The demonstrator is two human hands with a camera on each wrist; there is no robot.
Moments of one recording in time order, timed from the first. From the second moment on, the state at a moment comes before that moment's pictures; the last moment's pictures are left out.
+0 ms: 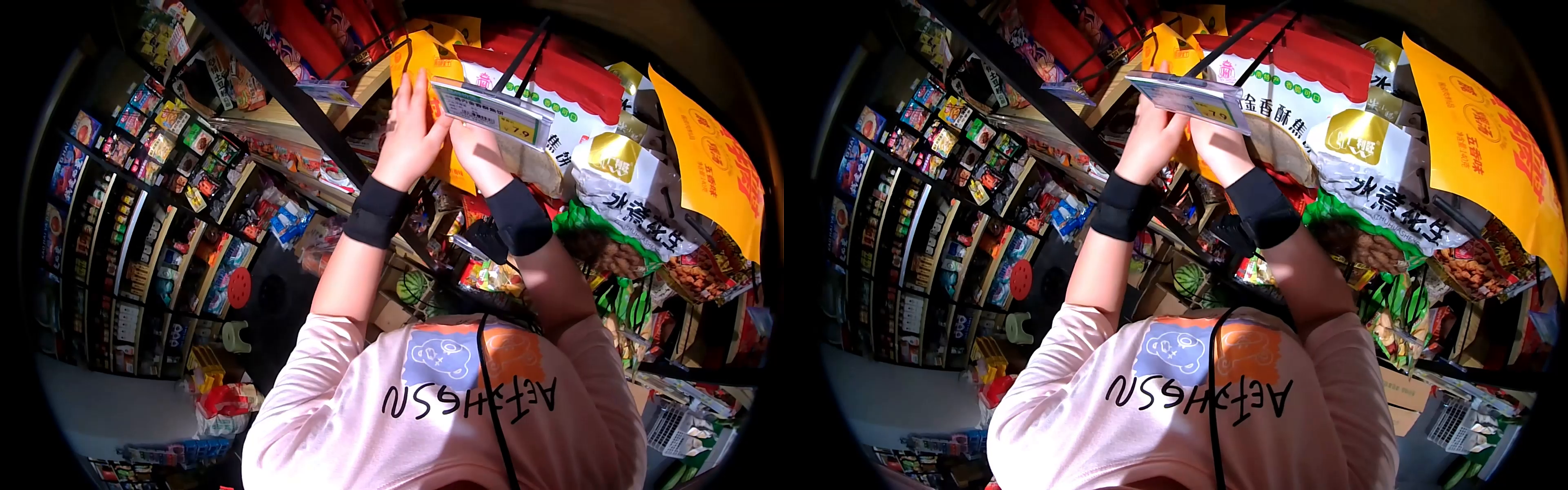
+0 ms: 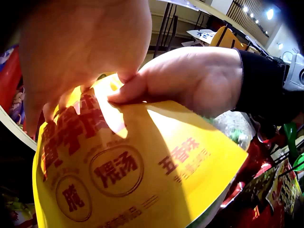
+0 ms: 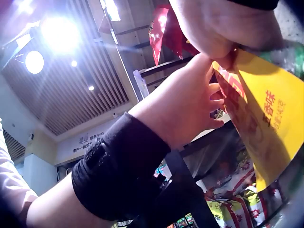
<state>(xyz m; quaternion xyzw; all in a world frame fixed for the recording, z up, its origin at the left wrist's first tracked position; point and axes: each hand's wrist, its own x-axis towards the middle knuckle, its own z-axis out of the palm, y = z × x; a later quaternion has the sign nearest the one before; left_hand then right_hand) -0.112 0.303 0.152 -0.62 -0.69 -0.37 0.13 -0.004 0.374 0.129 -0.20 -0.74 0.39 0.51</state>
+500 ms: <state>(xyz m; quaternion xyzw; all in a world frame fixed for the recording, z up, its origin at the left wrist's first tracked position) -0.134 0.370 0.115 -0.55 -0.74 -0.31 0.23 0.082 0.304 0.115 -0.17 -0.57 0.71 0.37</state>
